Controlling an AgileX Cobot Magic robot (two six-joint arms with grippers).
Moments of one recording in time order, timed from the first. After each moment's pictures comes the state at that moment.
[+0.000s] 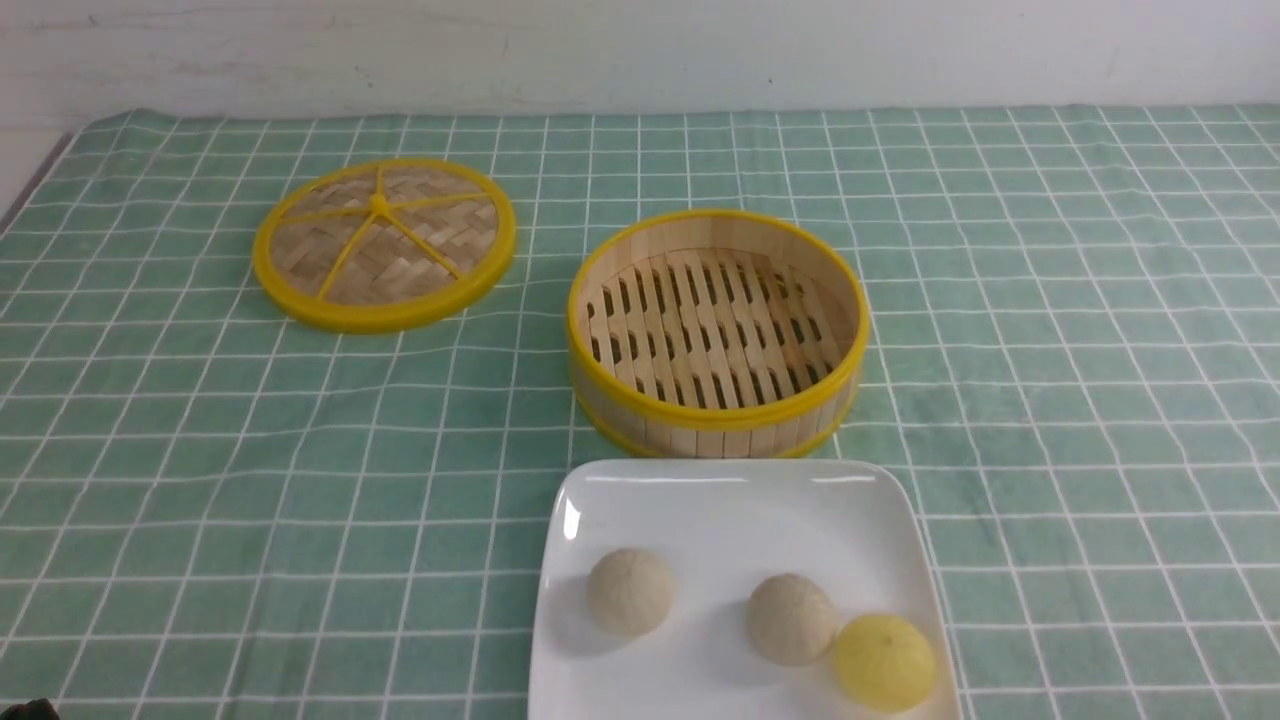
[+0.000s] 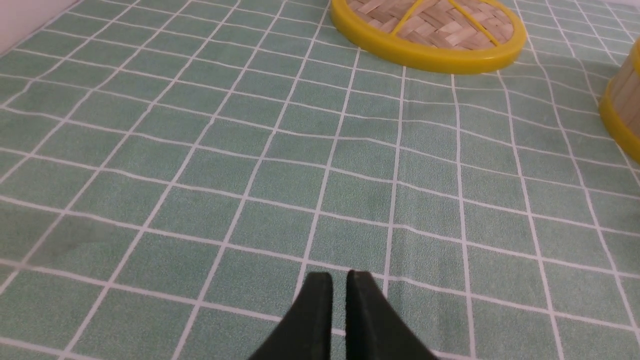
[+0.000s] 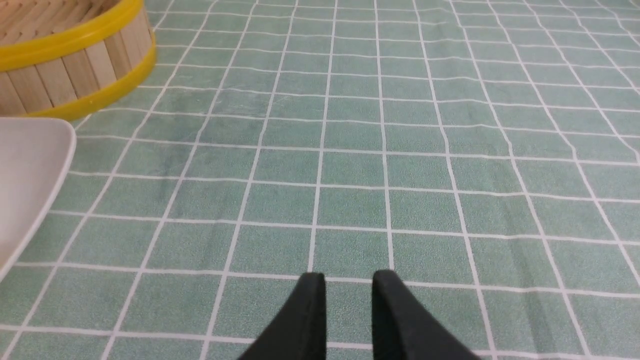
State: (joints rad) right arm 0.08 -0.01 0.01 -0.11 0.40 0.13; left arm -0.02 -0.01 0.02 0.18 0.37 -0.34
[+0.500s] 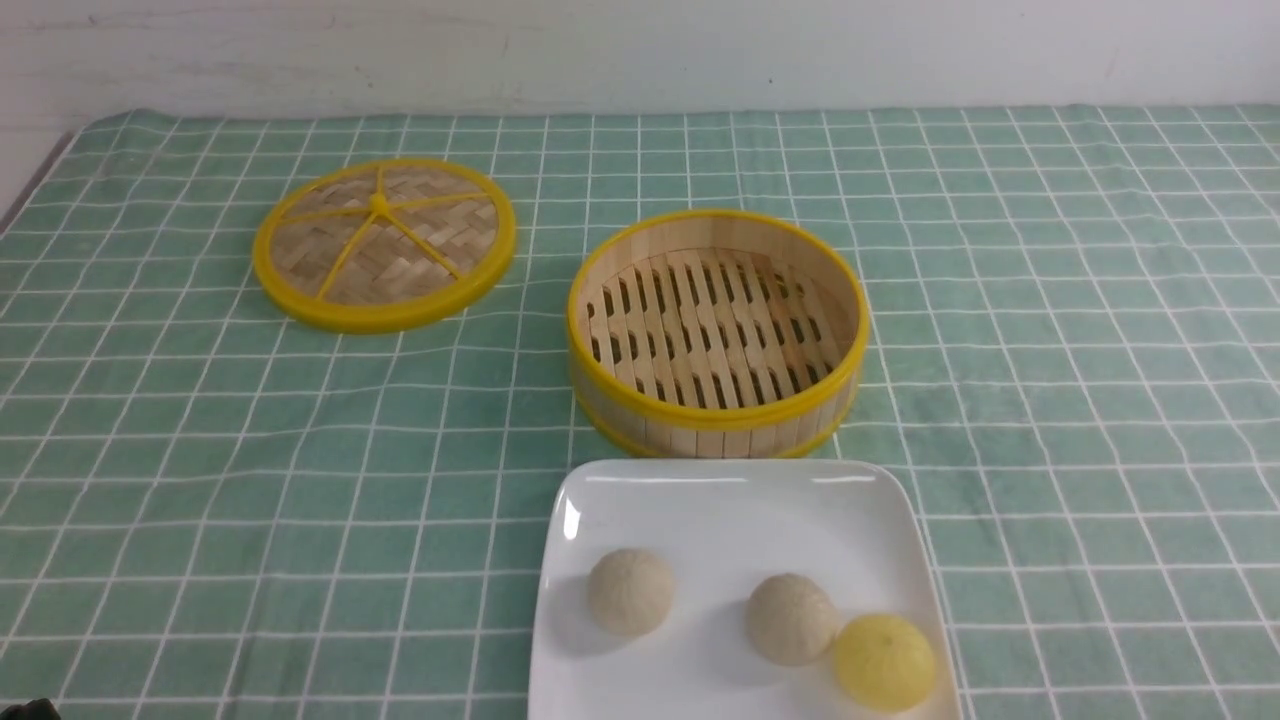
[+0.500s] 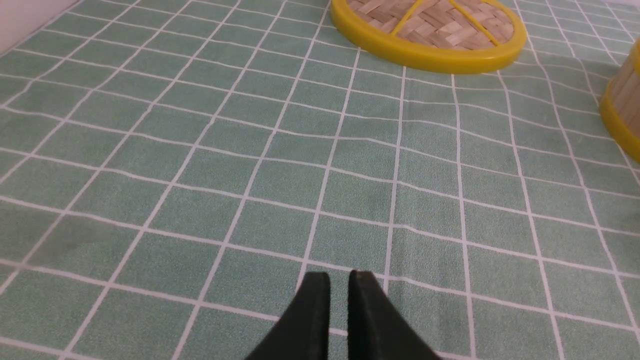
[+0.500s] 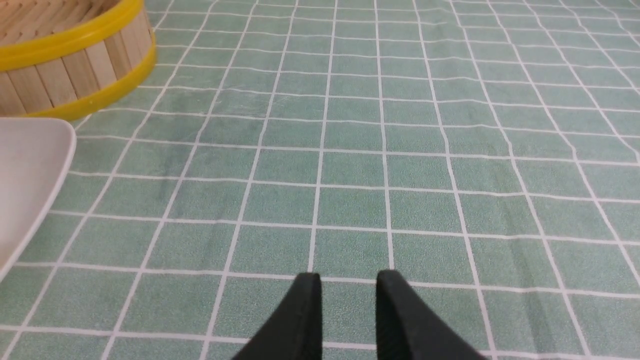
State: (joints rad) right arm 0.08 -0.01 0.01 -0.11 0.40 0.13; left arm -0.02 -0.01 0.02 0.18 0.37 -0.34
